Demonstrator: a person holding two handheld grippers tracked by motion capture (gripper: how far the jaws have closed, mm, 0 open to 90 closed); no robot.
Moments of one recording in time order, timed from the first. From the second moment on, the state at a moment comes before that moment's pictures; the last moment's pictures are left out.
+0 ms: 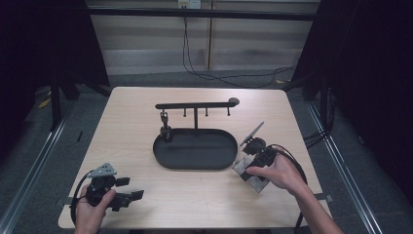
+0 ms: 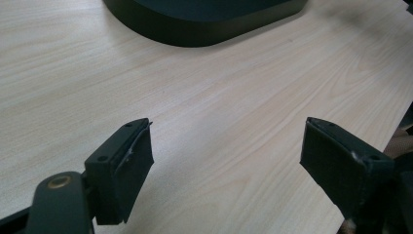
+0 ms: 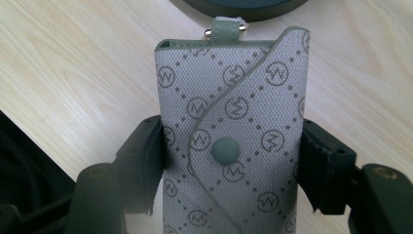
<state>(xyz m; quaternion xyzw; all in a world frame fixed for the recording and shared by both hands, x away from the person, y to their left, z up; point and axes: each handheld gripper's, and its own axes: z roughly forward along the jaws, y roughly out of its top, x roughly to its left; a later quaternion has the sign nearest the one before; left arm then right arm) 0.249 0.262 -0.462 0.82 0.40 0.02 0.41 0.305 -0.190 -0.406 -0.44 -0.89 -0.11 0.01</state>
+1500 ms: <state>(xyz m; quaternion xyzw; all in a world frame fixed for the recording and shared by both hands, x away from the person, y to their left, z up) 0.251 0.263 -0.463 0.82 0.40 0.02 0.41 0.365 -0.186 -0.377 -0.48 -0.86 -0.17 0.02</state>
